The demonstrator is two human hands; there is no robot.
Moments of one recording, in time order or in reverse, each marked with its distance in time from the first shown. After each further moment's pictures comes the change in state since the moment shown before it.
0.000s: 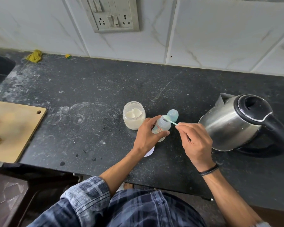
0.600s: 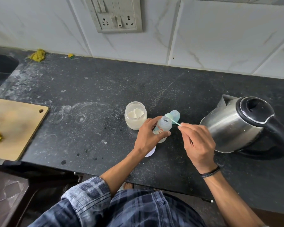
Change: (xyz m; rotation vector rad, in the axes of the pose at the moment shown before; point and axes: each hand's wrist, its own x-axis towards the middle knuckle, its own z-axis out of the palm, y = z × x) left_hand -0.001 -0.002 -0.001 -0.010 0.009 -0.003; right_hand 0.002 -0.003 -0.002 -0.019 0.049 -0.071
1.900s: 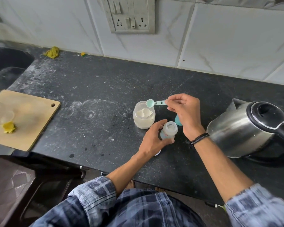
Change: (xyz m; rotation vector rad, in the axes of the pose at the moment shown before) left_hand -0.015 -0.014 -0.001 0.003 -0.048 -0.056; right_hand 0.111 -0.029 0.053 0.691 -0.235 1.059
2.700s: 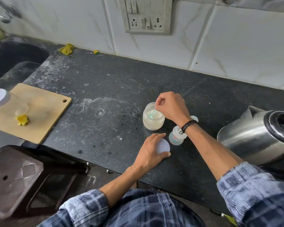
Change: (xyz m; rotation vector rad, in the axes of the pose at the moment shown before) left_hand -0.036 -0.024 -0.022 0.280 0.014 -0.019; right_hand 0.031 -0.008 0.062 -0.812 -0.360 -0.305
